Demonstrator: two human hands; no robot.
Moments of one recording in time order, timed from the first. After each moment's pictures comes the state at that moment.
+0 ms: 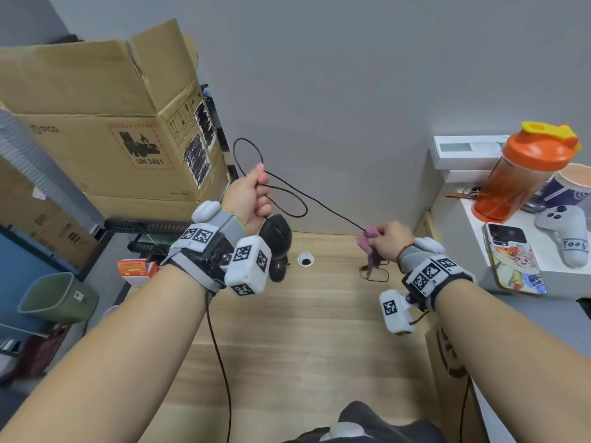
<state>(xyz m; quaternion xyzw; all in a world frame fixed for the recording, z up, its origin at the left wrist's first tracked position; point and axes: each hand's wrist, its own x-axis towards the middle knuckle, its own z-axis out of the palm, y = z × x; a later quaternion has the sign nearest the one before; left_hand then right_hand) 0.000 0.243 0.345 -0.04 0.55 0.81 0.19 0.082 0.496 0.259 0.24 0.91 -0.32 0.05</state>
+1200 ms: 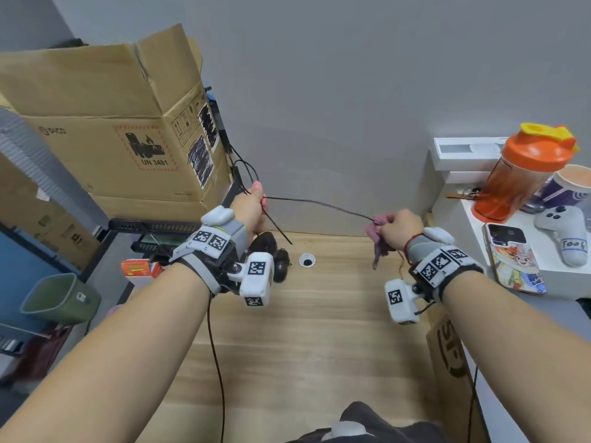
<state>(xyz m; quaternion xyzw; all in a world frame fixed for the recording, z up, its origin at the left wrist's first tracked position) -0.007 0.239 0.324 -0.14 0.70 0.68 0.15 0.083 0.504 0.286 0.26 0.91 -0.32 0.03</state>
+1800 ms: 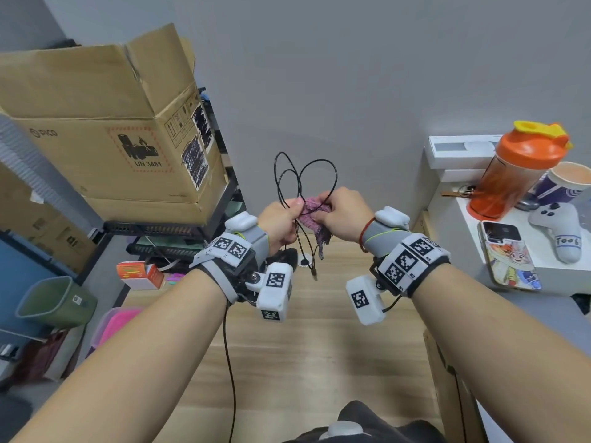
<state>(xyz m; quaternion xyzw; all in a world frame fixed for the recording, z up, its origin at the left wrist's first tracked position) 0.027 0.277 0.312 0.02 0.72 0.65 0.23 0.064 0.425 0.329 0.01 0.94 -0.33 -0.04</state>
